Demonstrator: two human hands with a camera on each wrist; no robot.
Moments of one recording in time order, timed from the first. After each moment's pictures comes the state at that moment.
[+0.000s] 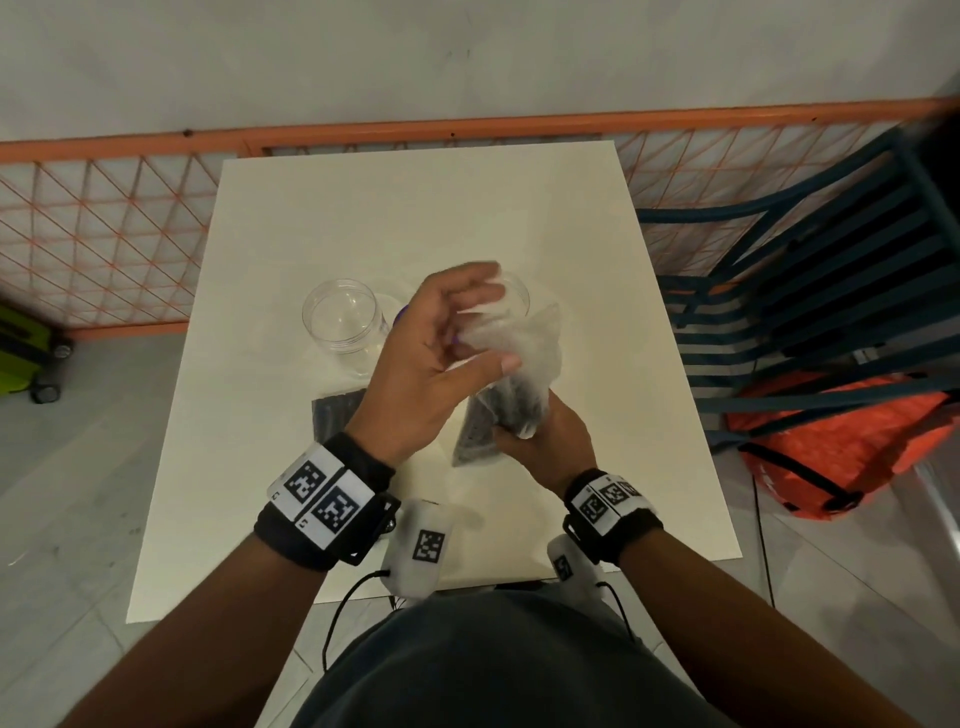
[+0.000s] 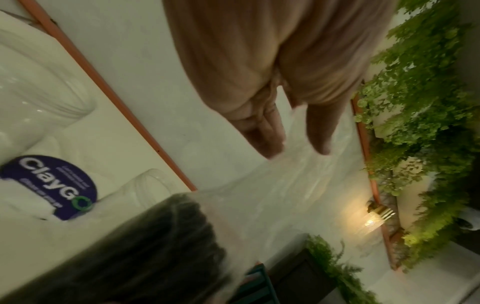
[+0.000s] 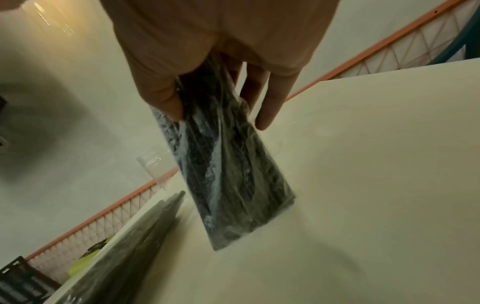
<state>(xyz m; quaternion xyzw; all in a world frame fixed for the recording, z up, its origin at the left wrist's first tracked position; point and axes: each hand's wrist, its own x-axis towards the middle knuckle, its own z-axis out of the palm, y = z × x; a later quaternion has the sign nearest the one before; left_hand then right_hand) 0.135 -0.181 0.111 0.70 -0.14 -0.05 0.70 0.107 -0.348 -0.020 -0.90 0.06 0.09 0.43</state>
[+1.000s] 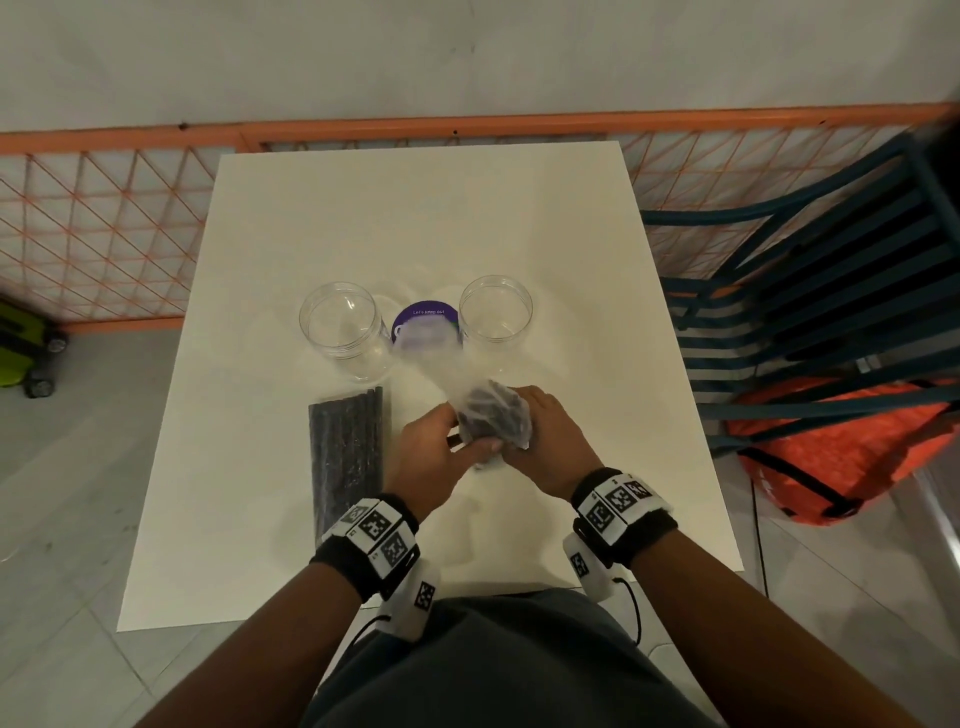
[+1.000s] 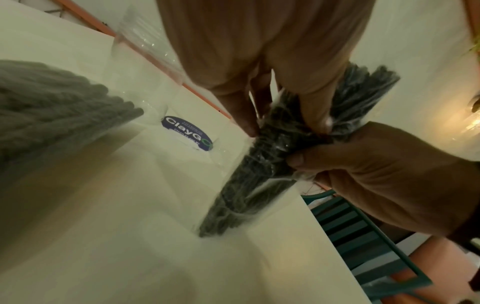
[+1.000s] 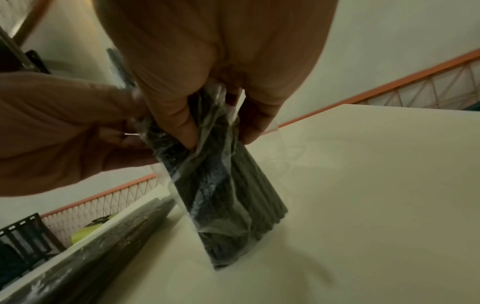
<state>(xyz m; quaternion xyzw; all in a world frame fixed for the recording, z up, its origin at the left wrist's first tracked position) 0.115 -0.177 -0.023 0.85 -0.01 -0.11 0.51 0.126 -0.354 -0.020 -0.91 -0.09 0.15 0.38</state>
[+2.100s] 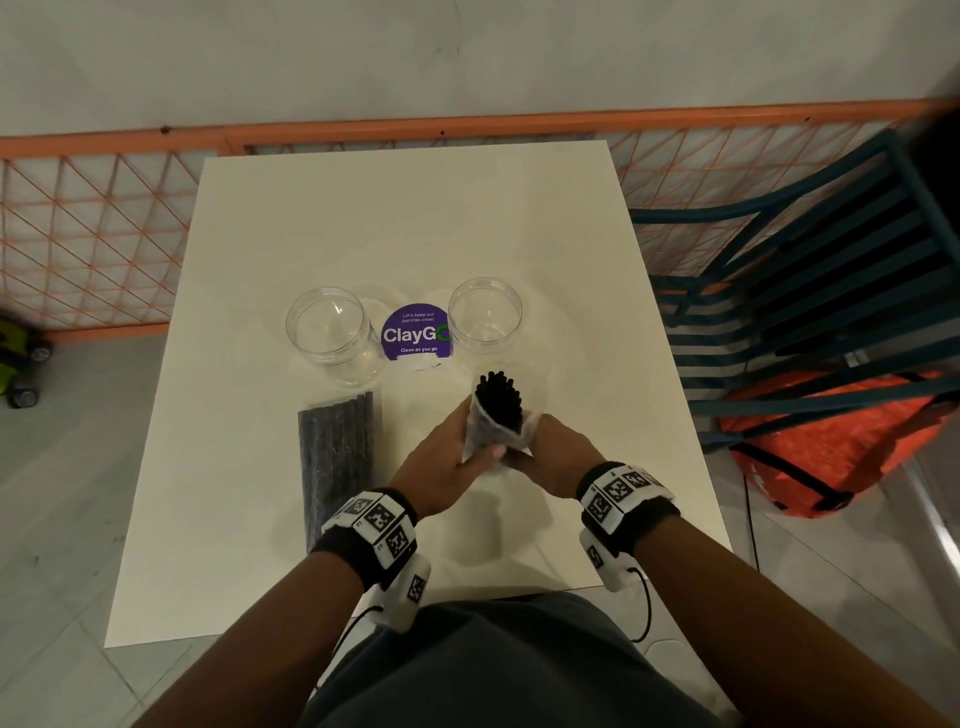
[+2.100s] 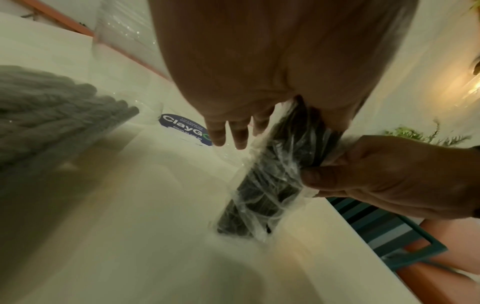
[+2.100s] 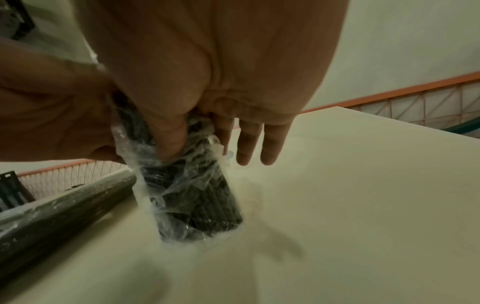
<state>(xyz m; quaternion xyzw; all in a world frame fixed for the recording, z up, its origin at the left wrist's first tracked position) 0.123 -0.185 -0.034 0.82 -0.13 -0.22 0.51 0.129 -0.371 -0.028 -0.91 -0.06 0.28 0.29</state>
